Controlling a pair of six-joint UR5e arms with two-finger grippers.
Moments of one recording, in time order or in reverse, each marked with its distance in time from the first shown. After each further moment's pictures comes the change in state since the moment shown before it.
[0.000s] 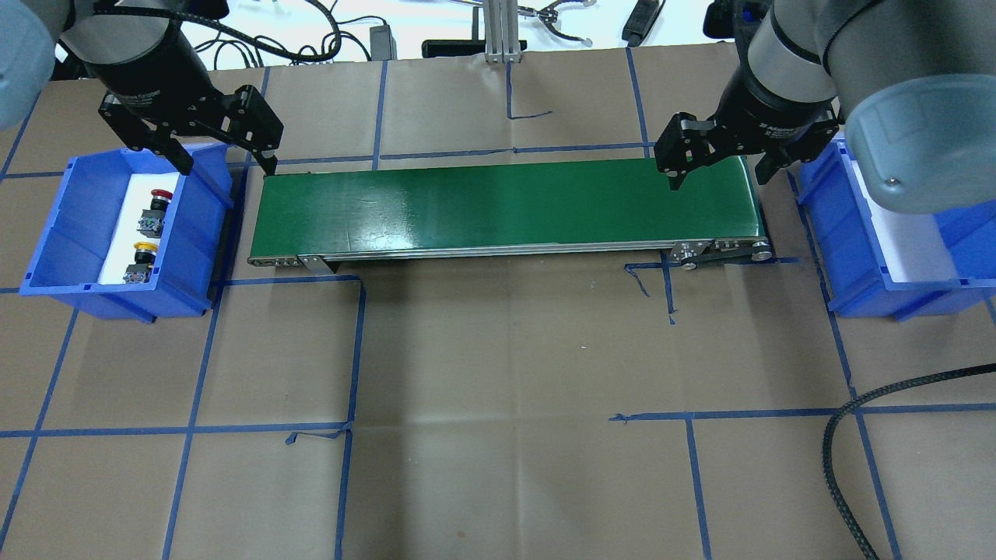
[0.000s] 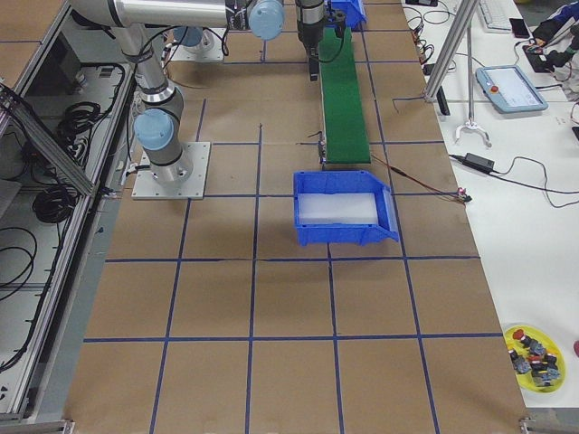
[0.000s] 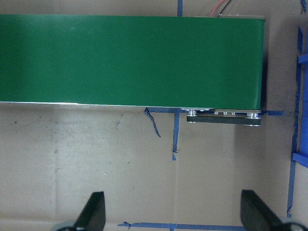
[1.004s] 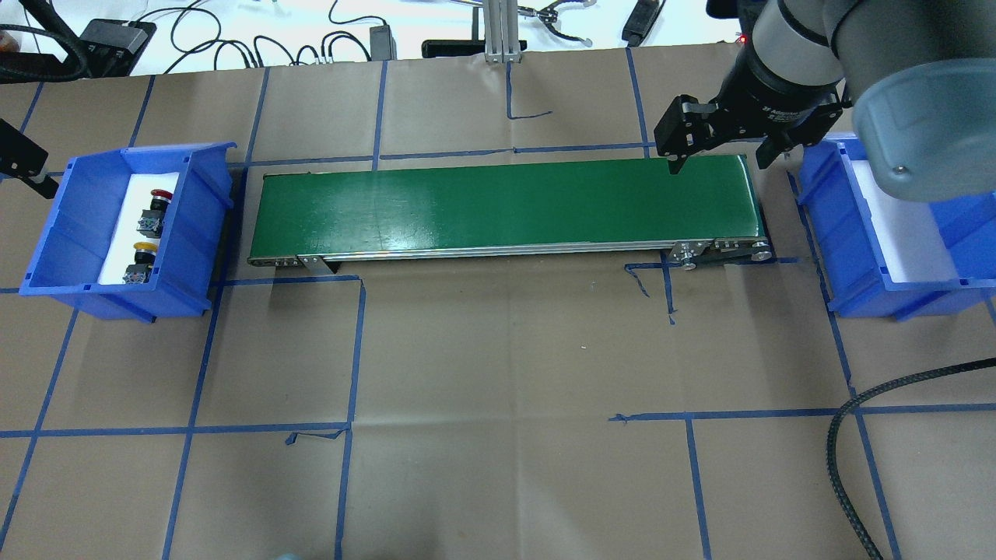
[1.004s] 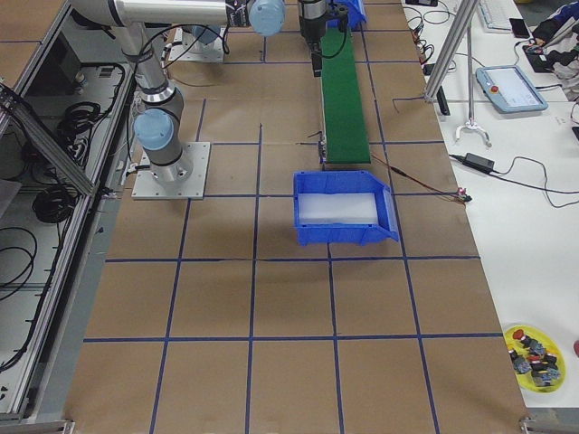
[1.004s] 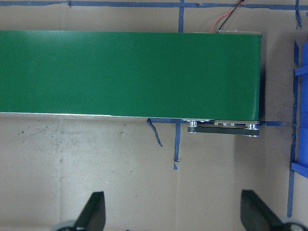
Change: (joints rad) left arm 0.491 -0.106 0.022 0.058 0.004 0.436; right arm 0.000 0.004 -0.027 -0.011 0.008 0.000
